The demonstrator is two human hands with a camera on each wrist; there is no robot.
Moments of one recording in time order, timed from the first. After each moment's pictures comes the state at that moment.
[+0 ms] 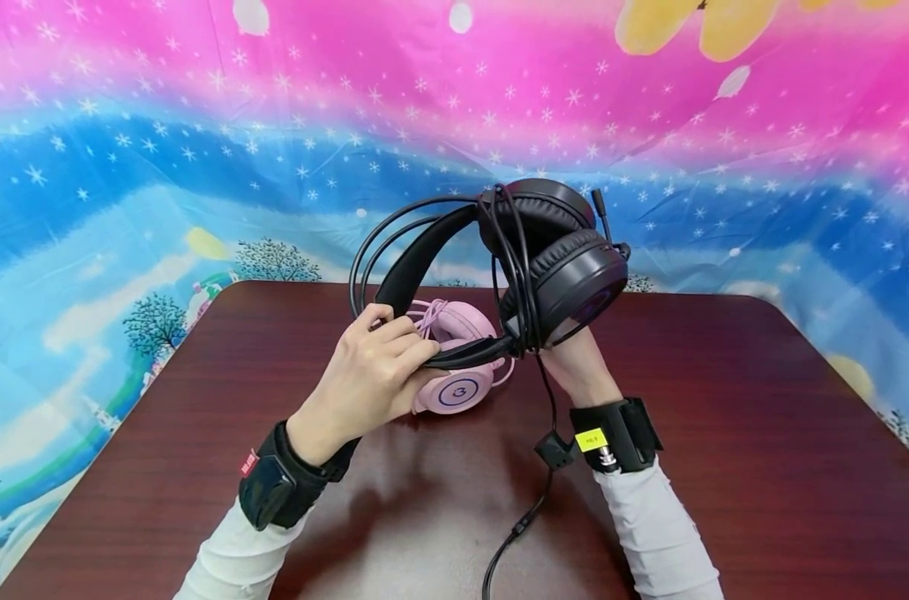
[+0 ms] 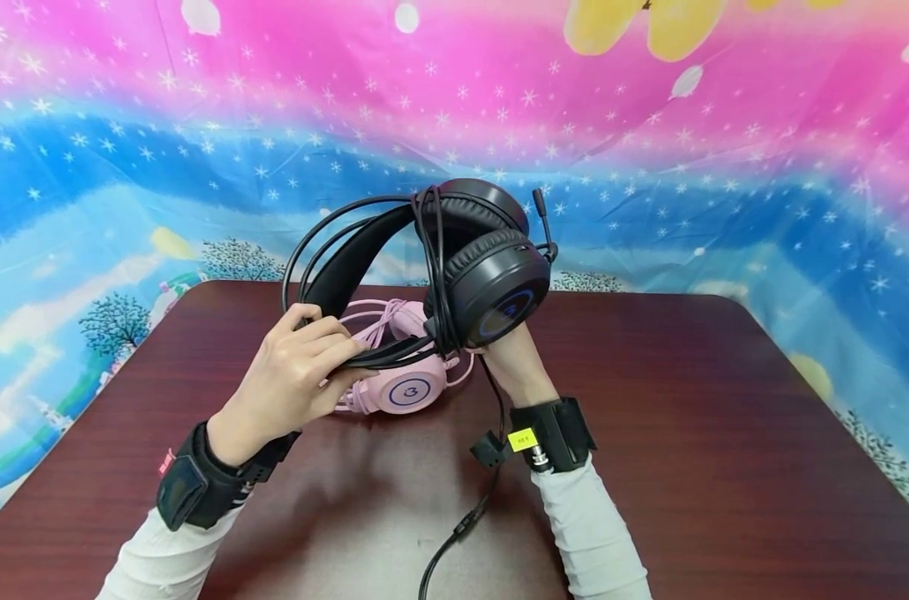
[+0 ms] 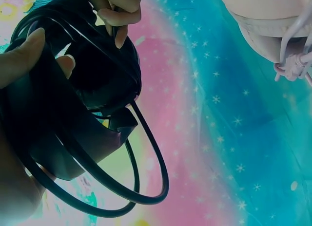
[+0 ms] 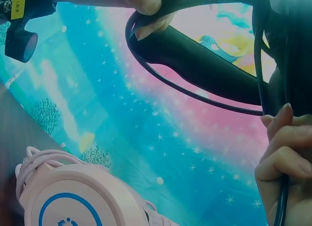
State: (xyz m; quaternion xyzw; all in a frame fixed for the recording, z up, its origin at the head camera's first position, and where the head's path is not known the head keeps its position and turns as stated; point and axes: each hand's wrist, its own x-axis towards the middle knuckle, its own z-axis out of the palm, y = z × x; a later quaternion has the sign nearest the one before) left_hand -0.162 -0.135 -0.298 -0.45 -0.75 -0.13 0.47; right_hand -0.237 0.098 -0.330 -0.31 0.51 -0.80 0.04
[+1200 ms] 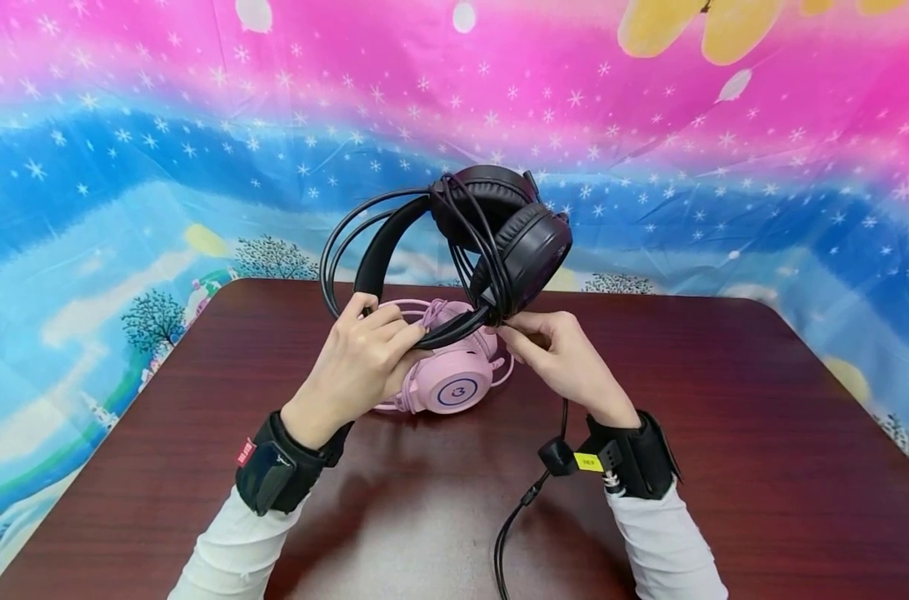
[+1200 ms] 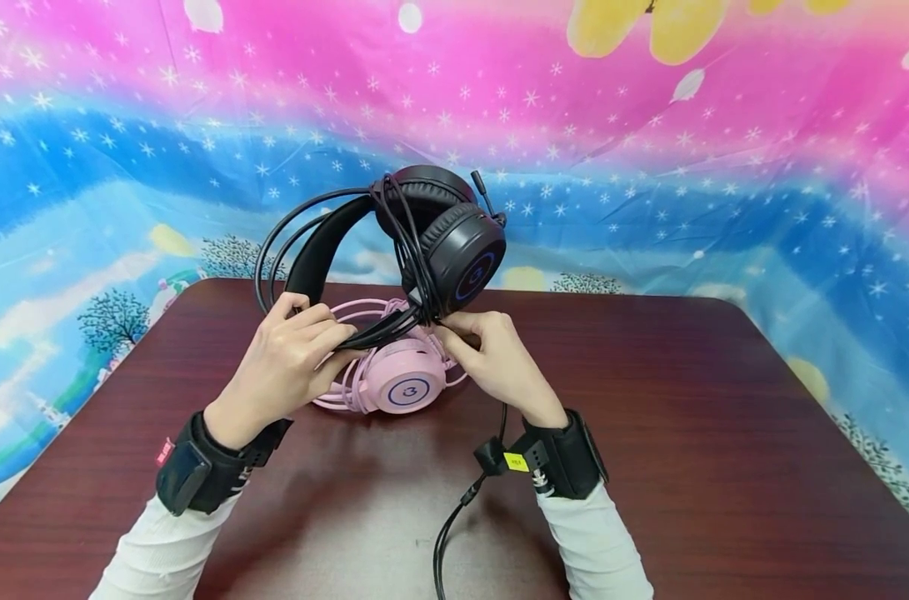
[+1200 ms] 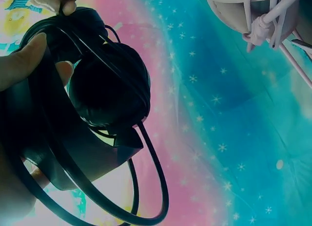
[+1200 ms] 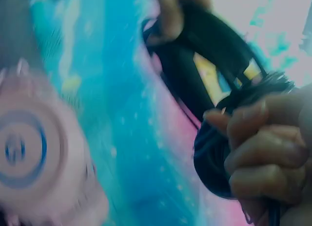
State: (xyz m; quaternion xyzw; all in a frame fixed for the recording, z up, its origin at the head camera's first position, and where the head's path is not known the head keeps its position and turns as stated) left_hand -0.172 -0.145 -0.302 -0.42 -0.77 -0.12 0.47; right_hand -0.205 0.101 -0.299 -0.36 0.80 -0.48 -0.05
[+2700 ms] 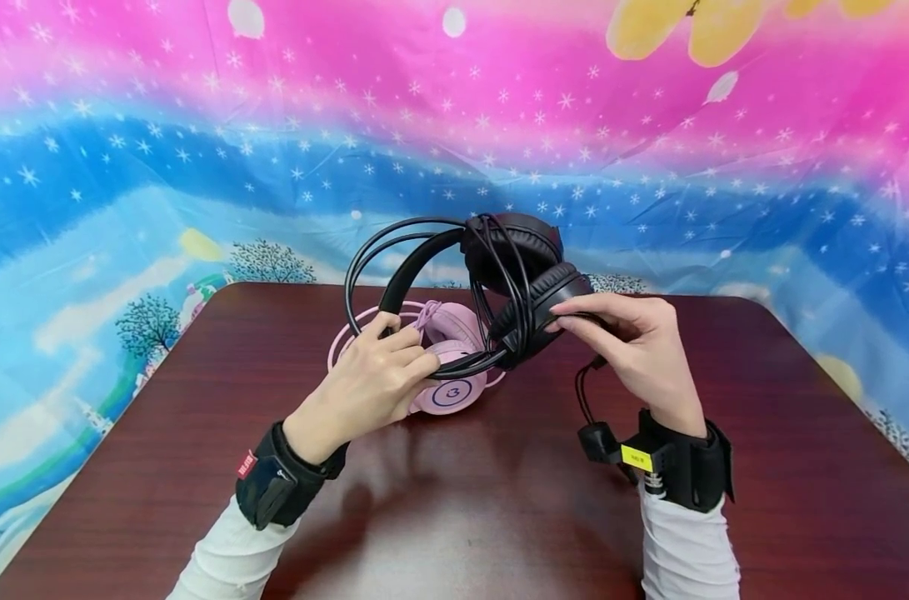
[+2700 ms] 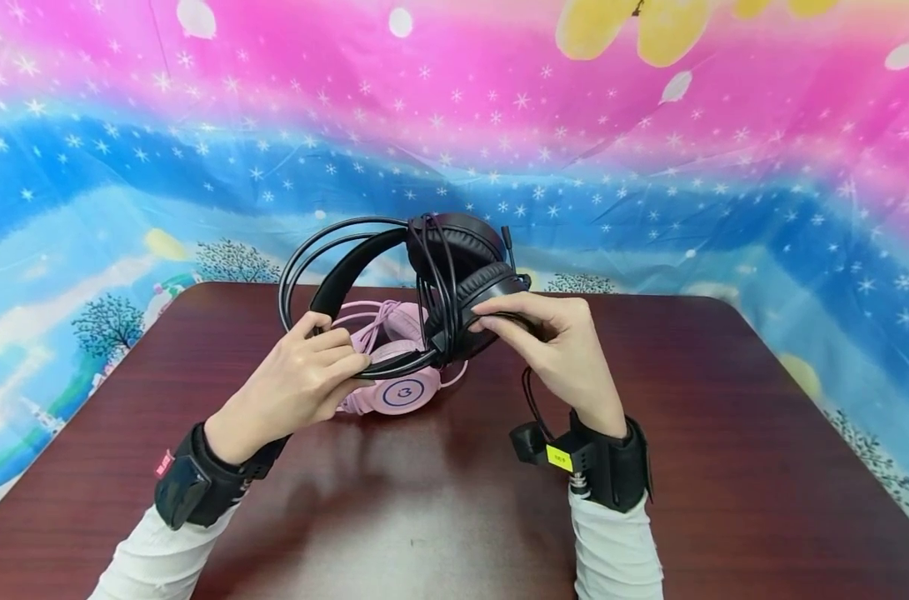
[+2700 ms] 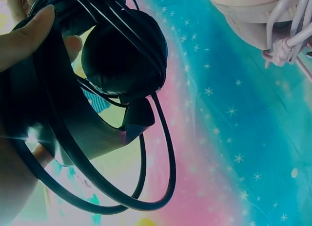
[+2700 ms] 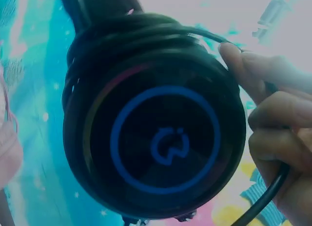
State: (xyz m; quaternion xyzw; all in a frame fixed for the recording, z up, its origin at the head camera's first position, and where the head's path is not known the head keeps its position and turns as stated) left_hand -0.166 -0.133 -0.303 -0.49 -0.75 -0.06 0.43; right_hand -0.184 0.149 -0.274 -0.41 0.69 -0.55 -0.22
